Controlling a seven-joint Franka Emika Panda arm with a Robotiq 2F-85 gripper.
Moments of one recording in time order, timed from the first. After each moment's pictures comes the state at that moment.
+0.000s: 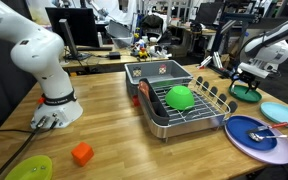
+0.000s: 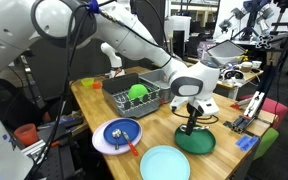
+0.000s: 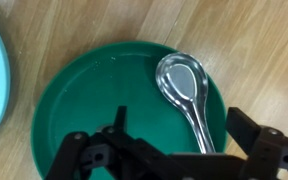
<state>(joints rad) -0.24 0.97 -0.14 -1.36 0.38 2.29 0.52</state>
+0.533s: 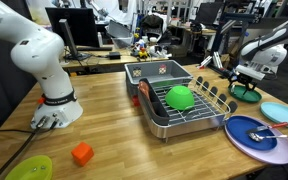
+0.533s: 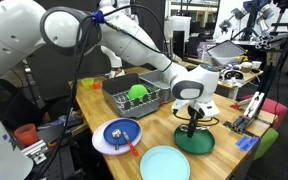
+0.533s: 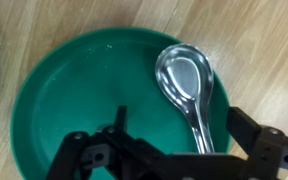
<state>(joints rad) -0.23 1.04 -0.15 -1.28 0.36 2.29 0.54</state>
